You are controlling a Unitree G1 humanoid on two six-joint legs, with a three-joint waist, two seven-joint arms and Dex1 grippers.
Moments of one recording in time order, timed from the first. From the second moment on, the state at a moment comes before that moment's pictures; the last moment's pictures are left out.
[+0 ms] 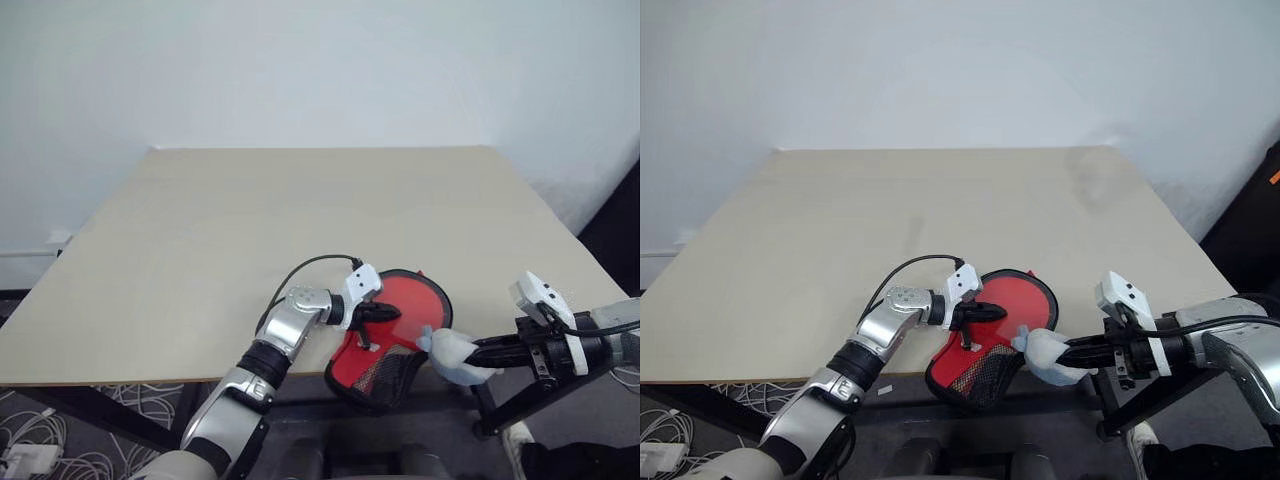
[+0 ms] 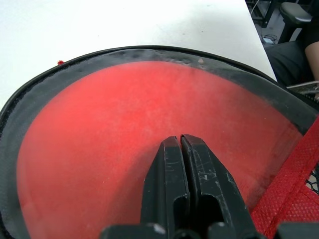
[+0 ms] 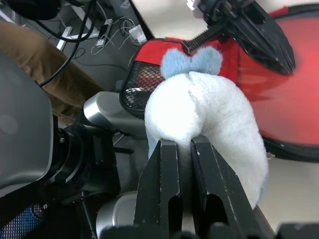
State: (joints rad) left arm -0.59 0.10 -0.35 0.55 -0.05 0.22 -1.00; right arm -0.03 -1.06 -0.11 -0.45 0.67 0.87 1.29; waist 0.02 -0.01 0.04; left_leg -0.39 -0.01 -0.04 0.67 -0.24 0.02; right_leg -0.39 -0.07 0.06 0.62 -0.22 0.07
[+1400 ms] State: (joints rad) left arm -0.63 0.10 -0.35 0.59 -0.05 0.22 -1.02; right arm 0.23 -1.08 0.00 -0.64 0.53 0.66 1.16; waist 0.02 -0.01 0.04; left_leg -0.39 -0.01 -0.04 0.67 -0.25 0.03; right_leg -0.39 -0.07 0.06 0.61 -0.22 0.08
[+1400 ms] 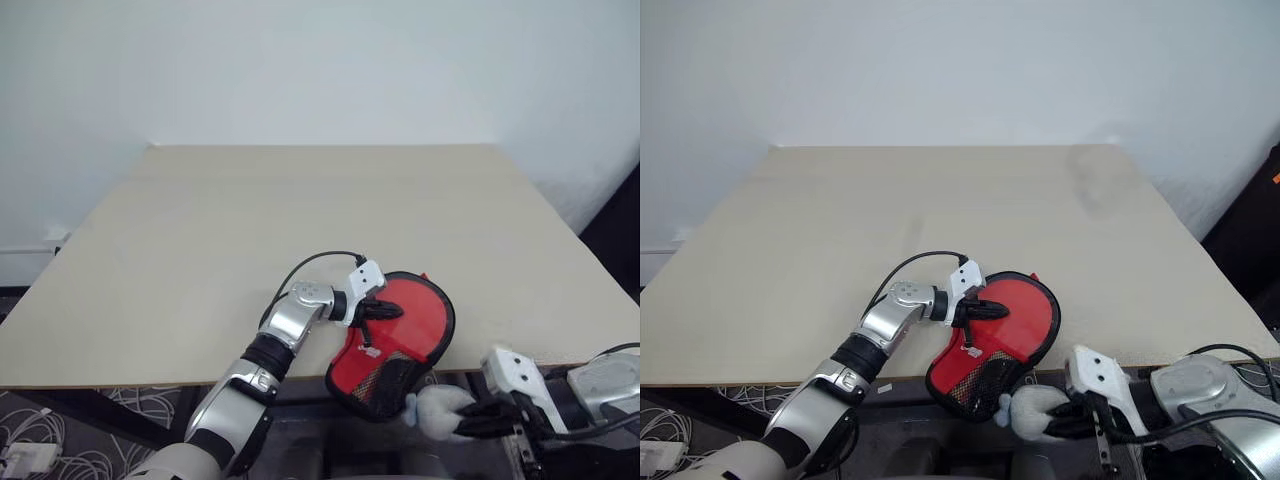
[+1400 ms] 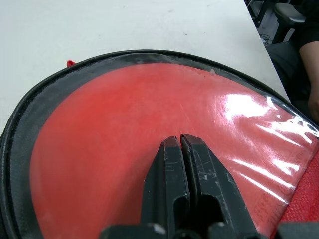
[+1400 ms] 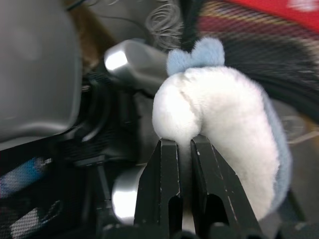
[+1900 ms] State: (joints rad) left arm -0.63 0.10 -0.35 0.59 -0.05 0.22 -1.04; right arm 0.00 -1.07 0.02 -0.54 0.62 0.72 1.21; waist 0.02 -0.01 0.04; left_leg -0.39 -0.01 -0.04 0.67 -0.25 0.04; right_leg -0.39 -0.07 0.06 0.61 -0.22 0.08
